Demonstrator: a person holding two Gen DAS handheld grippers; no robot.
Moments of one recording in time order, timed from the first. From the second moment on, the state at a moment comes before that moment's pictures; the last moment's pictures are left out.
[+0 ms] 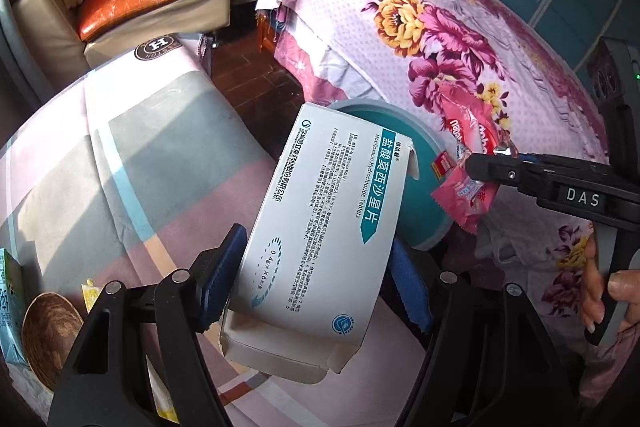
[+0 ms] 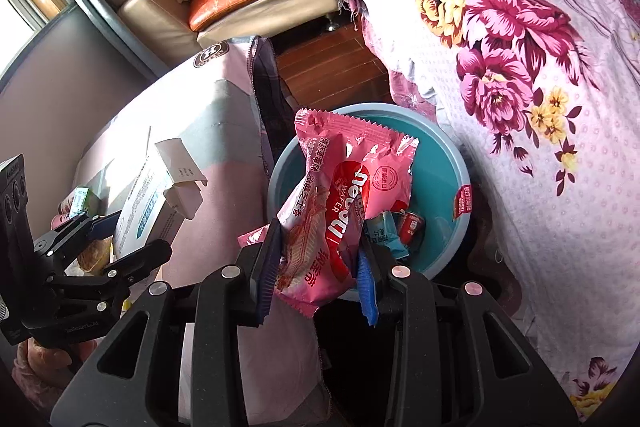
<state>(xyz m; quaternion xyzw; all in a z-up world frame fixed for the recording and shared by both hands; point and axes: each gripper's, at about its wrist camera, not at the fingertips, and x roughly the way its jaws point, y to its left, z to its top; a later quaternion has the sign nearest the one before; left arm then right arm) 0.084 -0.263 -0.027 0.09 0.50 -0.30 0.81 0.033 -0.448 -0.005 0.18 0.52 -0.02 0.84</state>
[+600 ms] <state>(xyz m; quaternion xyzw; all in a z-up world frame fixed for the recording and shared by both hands) 0.112 -0.331 -0.072 0.11 0.54 -0.31 0.78 0.047 -0.495 -0.028 0.19 0.53 -0.05 0.83</state>
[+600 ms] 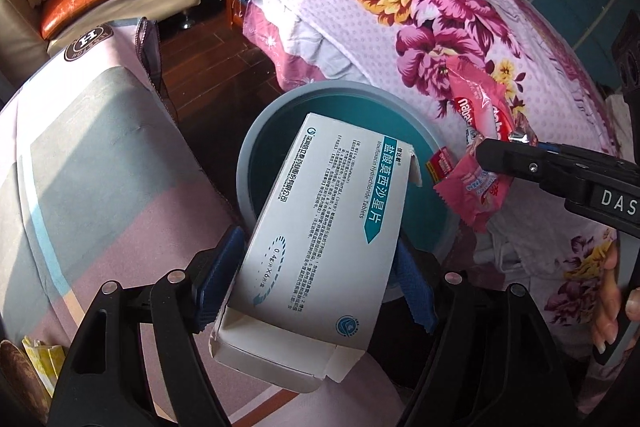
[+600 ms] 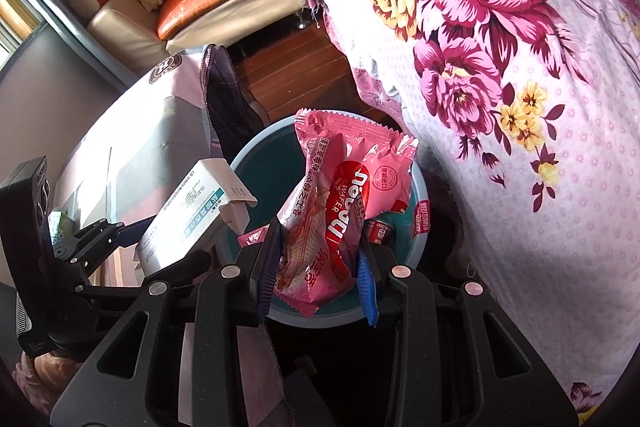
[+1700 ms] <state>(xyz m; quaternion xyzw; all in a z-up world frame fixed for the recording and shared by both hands) 0.107 -0.251 -0.060 0.04 0.54 -0.26 0.80 0.061 -0.457 -0.045 0.18 0.56 -0.03 0.81</state>
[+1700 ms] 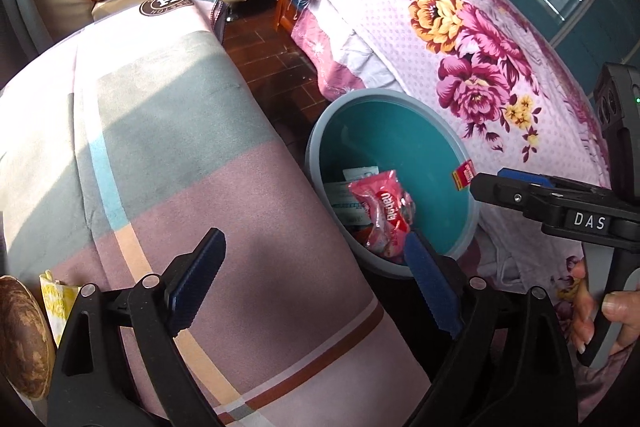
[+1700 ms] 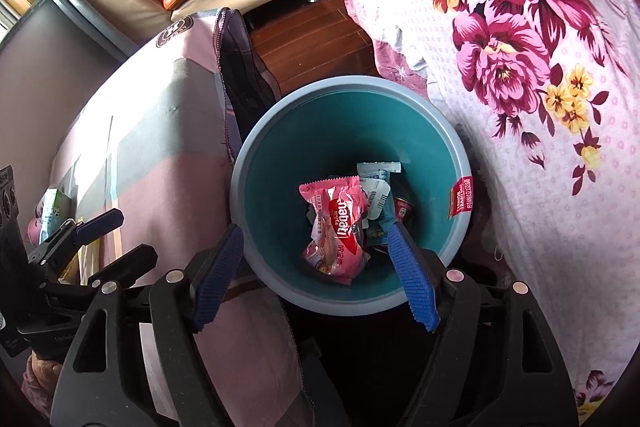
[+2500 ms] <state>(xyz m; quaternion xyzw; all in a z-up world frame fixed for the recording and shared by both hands) 0.067 -0.099 -0.031 -0.02 0.51 -0.19 0.84 0.056 -0.325 -0.025 0.13 0.59 0.04 0.80</state>
